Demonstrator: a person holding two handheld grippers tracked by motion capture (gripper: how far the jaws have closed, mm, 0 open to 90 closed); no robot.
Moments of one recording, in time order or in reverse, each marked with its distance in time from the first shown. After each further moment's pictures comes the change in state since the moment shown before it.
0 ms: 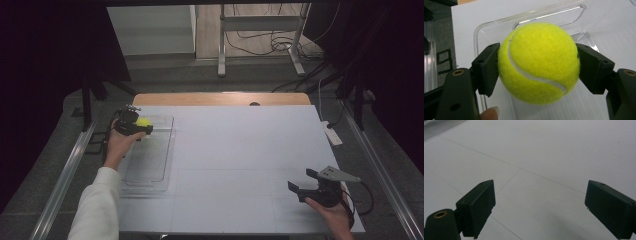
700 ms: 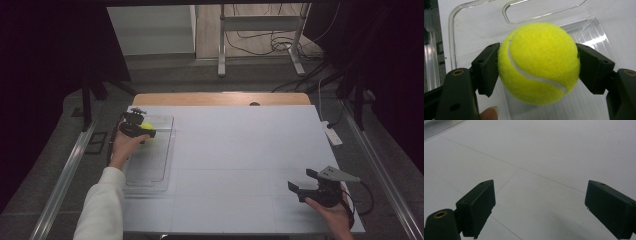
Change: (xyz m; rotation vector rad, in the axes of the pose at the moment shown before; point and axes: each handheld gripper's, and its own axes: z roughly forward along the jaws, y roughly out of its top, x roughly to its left) left arm -0.007 -0.002 0.019 0.092 0.024 0.002; right arm 0.000 0.000 0.000 0.005 0.001 0.000
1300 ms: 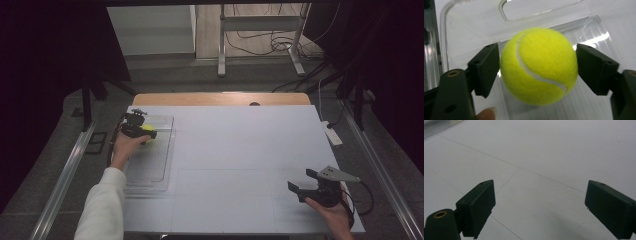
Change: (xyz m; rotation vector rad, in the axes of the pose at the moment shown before) left arm -0.002 -0.001 0.000 -0.029 0.011 0.015; right arm 0.000 0.000 0.000 0.001 0.001 -0.002
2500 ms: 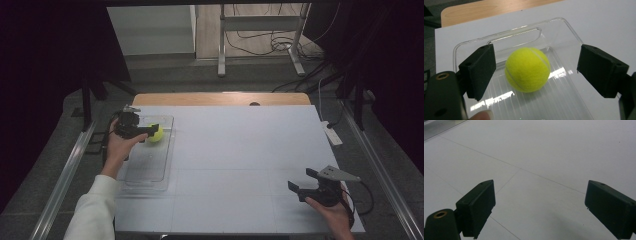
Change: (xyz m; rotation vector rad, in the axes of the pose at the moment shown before) left arm -0.007 -0.009 -0.051 -0.243 -0.154 0.003; right arm -0.001 0.001 0.000 -0.005 0.007 0.004
